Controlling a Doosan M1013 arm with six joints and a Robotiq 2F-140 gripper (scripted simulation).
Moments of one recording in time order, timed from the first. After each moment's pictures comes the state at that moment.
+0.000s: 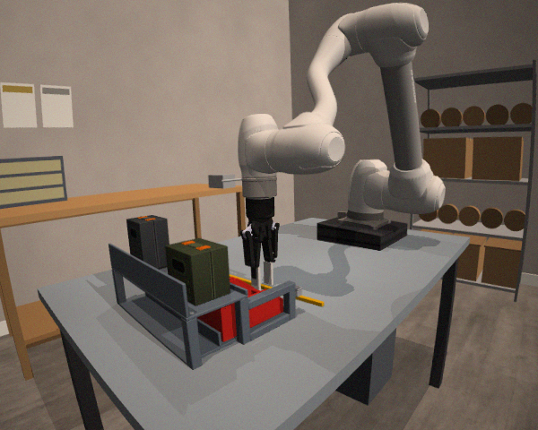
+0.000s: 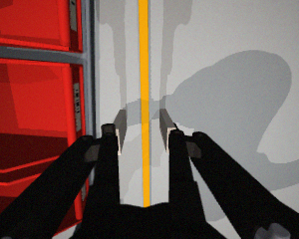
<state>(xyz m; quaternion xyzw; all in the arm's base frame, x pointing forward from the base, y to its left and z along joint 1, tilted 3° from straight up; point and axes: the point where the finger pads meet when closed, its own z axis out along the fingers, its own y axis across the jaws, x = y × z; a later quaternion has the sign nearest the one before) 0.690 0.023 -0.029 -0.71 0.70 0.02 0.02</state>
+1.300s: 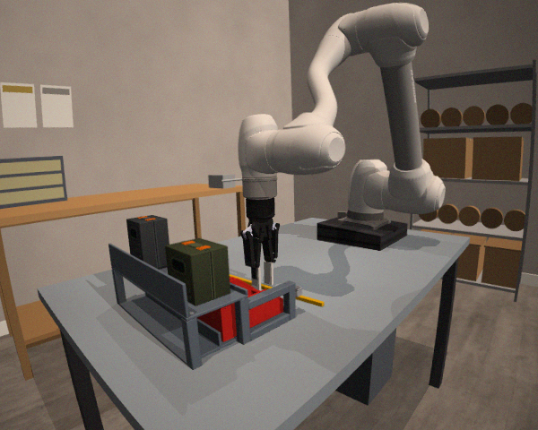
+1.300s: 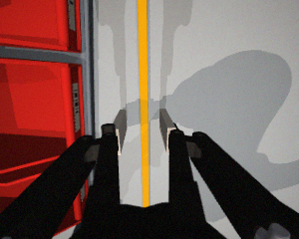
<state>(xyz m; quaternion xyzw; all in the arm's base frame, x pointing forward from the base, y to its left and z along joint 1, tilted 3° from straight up) 0.689 0.023 -0.029 -0.71 0.70 0.02 0.02</state>
